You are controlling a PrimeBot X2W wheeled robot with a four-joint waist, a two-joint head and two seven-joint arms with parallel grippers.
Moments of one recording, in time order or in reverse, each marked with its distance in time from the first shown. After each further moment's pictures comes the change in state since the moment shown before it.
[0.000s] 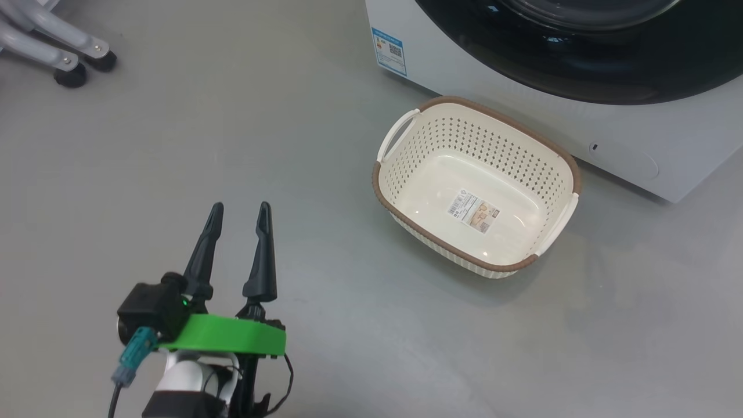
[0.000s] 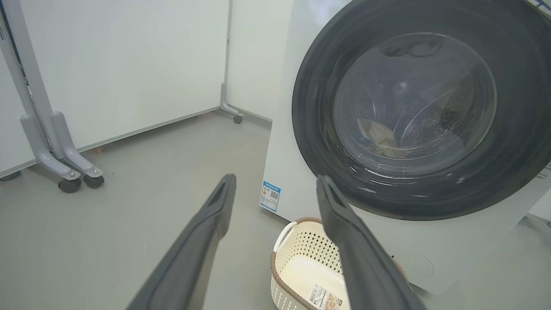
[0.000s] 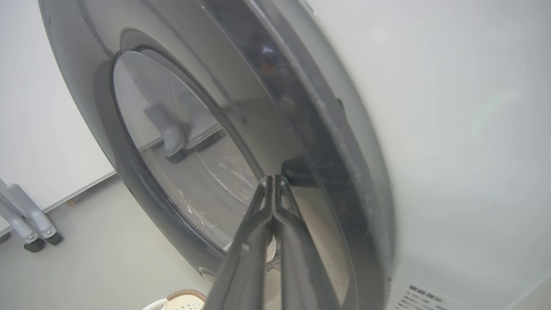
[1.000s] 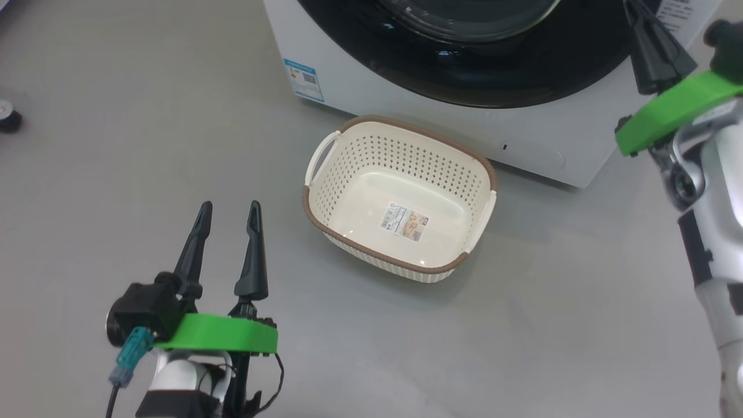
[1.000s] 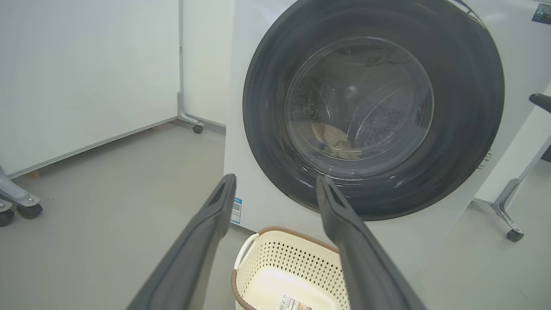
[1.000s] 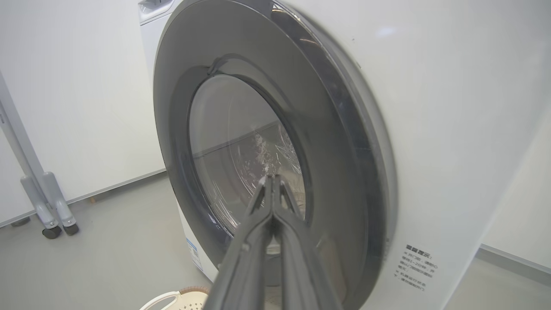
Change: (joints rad) left arm 0.001 -0.002 0.034 0.010 0.055 -0.003 0.000; right arm 0.360 0.122 0.137 -0.479 0.058 0.005 -0.083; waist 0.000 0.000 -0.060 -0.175
